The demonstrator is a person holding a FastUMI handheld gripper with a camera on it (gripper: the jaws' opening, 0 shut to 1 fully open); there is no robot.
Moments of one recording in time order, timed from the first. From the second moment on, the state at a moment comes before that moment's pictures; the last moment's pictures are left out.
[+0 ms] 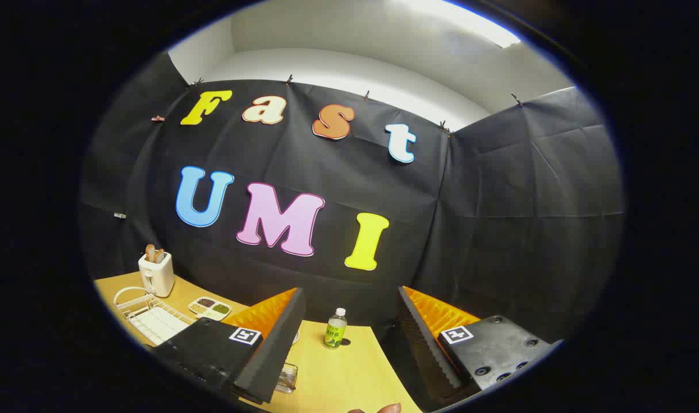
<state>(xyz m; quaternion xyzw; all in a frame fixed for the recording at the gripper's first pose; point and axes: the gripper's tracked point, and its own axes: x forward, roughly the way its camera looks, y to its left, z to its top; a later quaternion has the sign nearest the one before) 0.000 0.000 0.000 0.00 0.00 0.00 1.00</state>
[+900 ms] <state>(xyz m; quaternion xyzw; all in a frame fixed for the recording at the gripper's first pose) 0.001 0.022 -0.007 0.00 0.00 0.02 1.00</state>
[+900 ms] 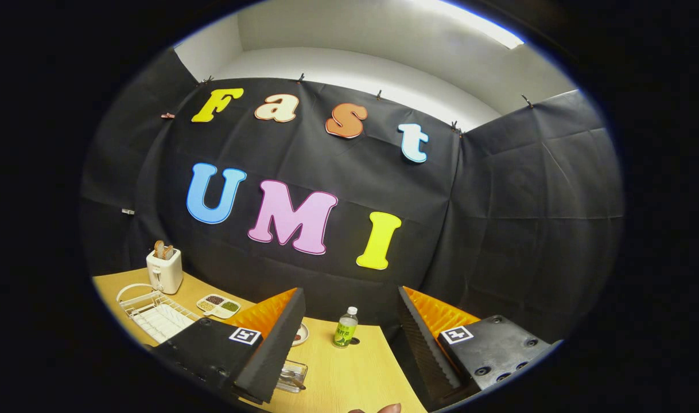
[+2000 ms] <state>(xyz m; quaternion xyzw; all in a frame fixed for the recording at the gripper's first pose) 0.032 0.208 -0.112 0.02 0.27 0.15 0.95</state>
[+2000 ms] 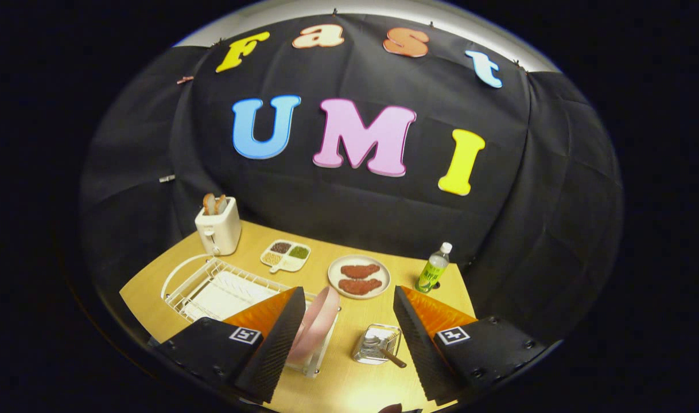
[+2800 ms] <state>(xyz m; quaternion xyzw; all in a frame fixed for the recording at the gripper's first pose) 0.049 0.252 -0.244 0.02 0.45 -0.01 0.89</state>
